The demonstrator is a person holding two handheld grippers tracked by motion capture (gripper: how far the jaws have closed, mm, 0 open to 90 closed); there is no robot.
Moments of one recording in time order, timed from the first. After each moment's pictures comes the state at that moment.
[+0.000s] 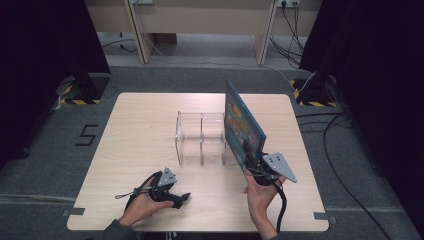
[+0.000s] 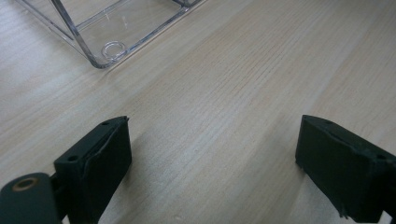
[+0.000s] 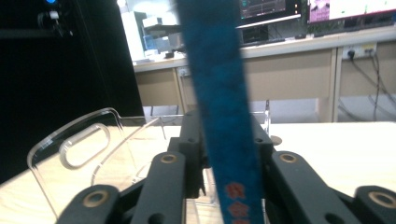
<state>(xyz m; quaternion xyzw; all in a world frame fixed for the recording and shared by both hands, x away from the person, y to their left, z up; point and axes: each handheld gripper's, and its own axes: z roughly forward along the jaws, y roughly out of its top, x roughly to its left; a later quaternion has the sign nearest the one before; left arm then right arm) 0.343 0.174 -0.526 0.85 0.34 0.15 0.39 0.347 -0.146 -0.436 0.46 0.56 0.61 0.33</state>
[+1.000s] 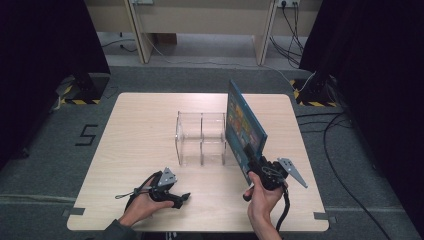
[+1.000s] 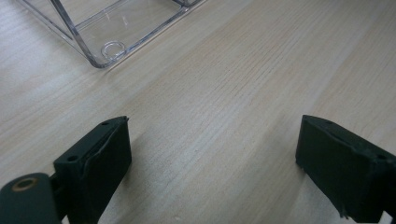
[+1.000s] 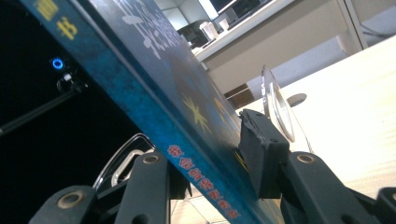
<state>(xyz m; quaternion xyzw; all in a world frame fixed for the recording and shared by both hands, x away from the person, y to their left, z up) 0.343 0.174 -0.526 0.85 0.34 0.15 0.39 0.335 -0.156 -0.439 0.57 0.45 0.66 0.18</state>
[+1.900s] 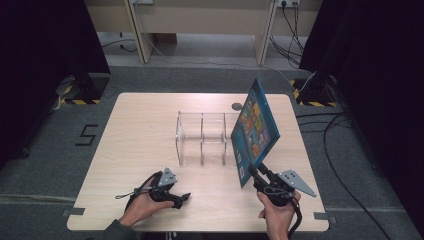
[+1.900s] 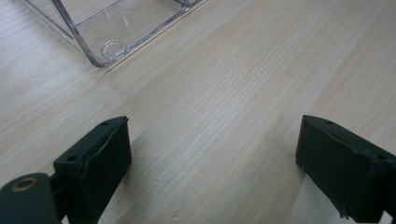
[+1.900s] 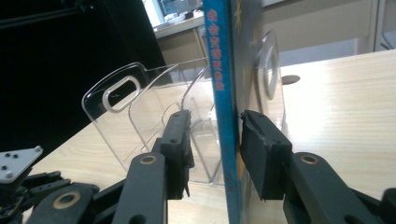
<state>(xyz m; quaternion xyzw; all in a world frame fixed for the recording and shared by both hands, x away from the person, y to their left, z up) 0.343 0.173 -0.526 0.85 0.34 0.15 0.39 0.304 -0.182 -0.452 0.49 0.60 0.60 0.22</state>
